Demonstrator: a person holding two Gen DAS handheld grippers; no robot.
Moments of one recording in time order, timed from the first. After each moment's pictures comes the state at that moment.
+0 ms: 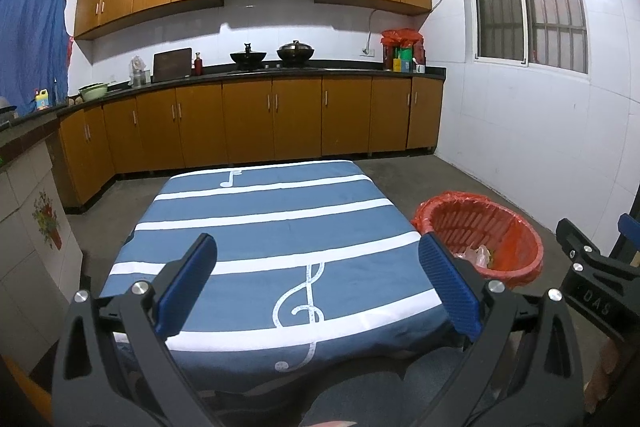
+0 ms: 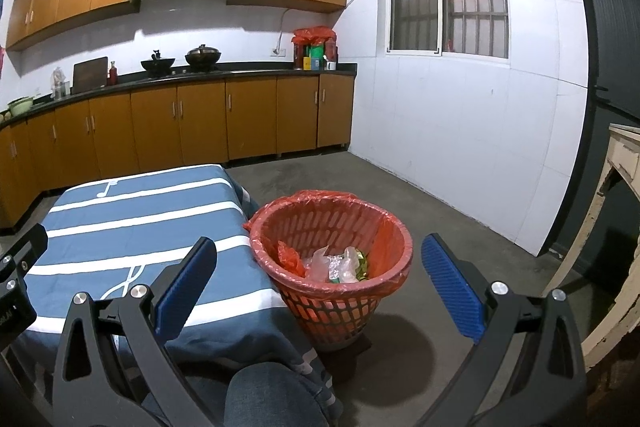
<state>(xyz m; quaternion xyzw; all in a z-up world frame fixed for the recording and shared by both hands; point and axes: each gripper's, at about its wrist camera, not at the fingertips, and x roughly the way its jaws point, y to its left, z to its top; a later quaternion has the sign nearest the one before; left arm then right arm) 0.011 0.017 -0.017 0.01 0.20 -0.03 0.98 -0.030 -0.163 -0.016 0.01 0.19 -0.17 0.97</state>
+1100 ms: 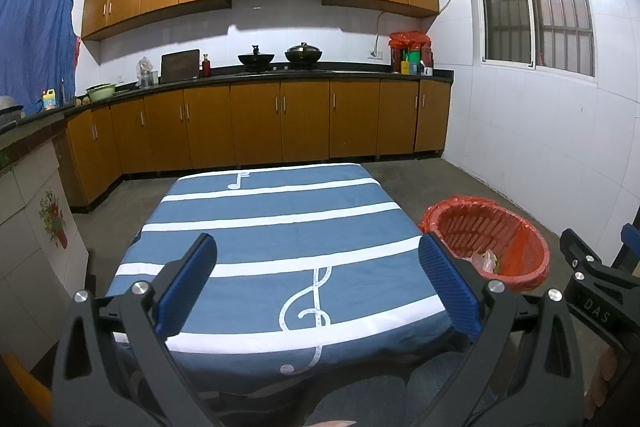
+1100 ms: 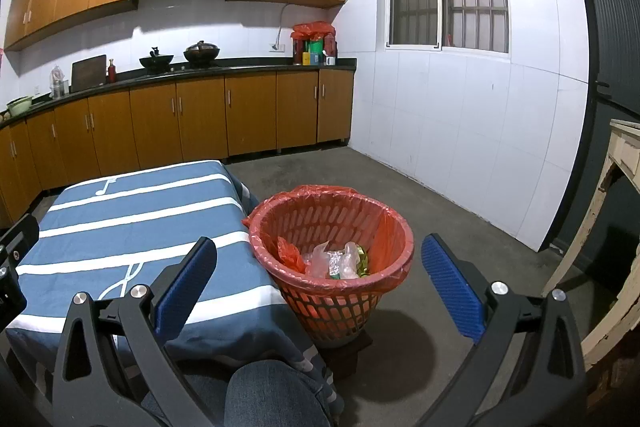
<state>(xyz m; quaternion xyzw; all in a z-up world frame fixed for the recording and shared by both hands) 0.011 0.017 -0.011 0.01 0.19 -0.01 0.98 -0.027 -0.167 -0.023 0.01 0.19 -0.17 0.97</state>
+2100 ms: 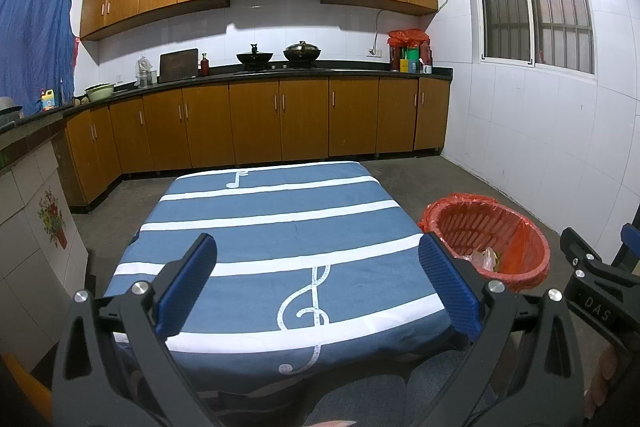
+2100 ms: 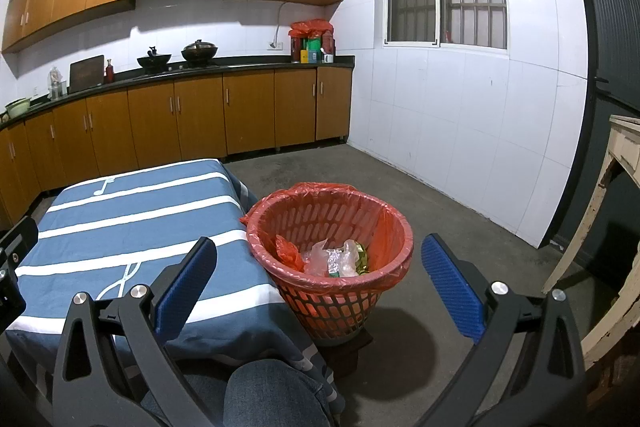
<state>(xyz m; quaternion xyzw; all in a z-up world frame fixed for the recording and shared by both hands) 0.010 0.016 -0.013 0.01 0.19 -0.01 0.98 -0.028 -0.169 -0.024 0.01 0.19 -0.17 0.97</state>
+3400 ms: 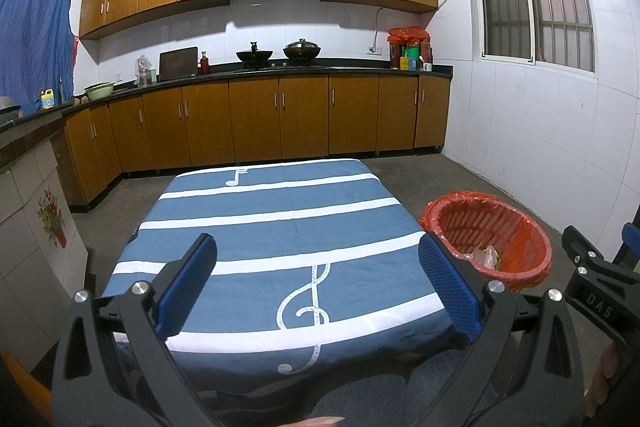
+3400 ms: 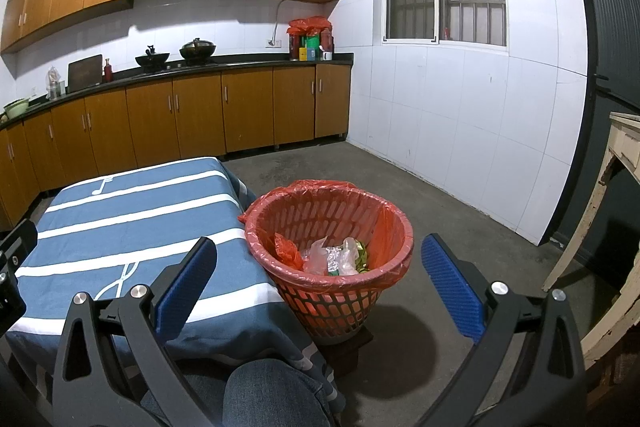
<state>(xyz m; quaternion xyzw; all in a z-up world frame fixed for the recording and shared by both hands) 0.011 0.017 -0.013 0.01 0.20 -0.01 0.98 -0.030 -0.171 -0.025 0.01 0.20 -0.17 0.97</state>
